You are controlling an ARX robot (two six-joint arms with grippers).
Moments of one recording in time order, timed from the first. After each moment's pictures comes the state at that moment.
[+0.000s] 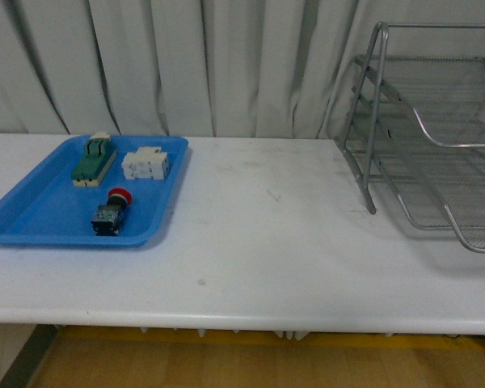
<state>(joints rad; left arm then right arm) 0.00 0.01 0.01 0.00 0.00 0.00 -0.59 1.27 0.36 1.06 -0.43 0.58</state>
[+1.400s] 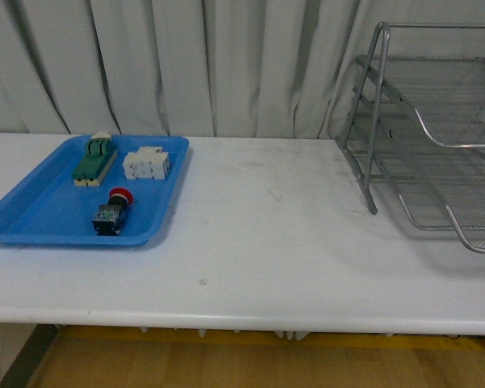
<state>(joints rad) 0.00 0.01 0.01 0.00 0.00 0.00 0.00 0.21 0.01 0.21 0.00 0.00</state>
